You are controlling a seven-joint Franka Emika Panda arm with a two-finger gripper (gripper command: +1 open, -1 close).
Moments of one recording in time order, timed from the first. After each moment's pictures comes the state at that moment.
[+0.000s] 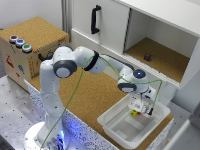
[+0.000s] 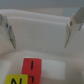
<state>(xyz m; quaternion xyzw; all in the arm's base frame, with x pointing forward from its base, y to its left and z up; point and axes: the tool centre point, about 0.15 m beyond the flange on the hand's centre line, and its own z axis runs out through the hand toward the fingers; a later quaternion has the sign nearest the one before) 0.451 -0.411 0.278 0.98 0.06 0.16 0.07</state>
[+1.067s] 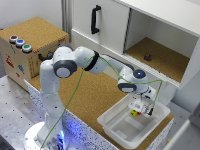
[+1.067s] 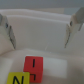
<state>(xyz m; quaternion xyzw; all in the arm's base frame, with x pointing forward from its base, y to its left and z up) 0.449 -0.408 0.273 0.98 0.06 0.16 0.06</state>
